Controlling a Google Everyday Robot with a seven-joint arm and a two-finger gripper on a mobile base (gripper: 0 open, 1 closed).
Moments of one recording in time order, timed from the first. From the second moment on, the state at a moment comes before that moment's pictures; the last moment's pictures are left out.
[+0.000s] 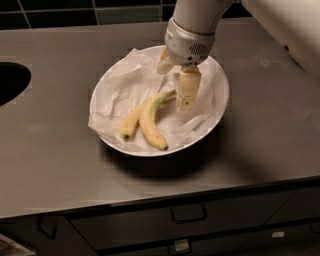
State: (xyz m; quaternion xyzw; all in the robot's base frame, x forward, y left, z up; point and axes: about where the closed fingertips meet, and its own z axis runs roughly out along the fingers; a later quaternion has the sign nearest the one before) arm 0.545 -0.042 0.922 -0.79 0.60 0.05 0.11
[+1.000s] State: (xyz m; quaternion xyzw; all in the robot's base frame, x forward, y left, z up) arm 0.551 -0.029 0.919 -0.80 0.59 0.05 0.11
